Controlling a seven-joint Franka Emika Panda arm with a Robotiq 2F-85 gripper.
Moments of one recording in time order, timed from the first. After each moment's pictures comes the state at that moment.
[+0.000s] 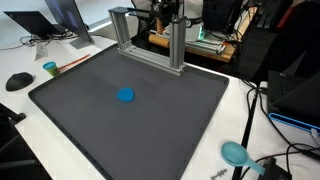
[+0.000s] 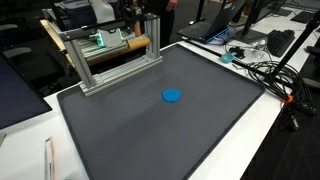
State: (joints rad) arm -0.02 -0.61 0.02 -2.67 -0.03 2.11 0.08
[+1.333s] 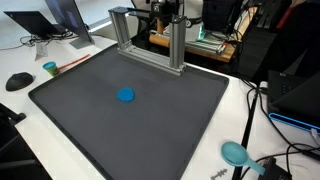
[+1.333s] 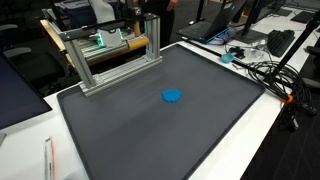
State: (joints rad) arm -0.02 -0.67 0.05 -2.69 -0.10 2.14 0.04
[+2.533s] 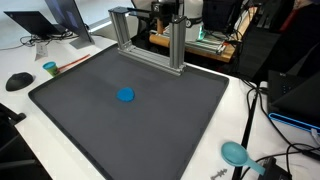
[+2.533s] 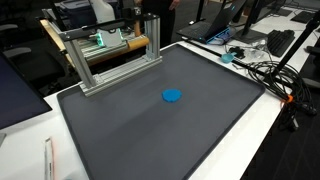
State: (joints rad) arm 0.03 -0.42 0.03 -2.30 -0.10 2.22 -0.10
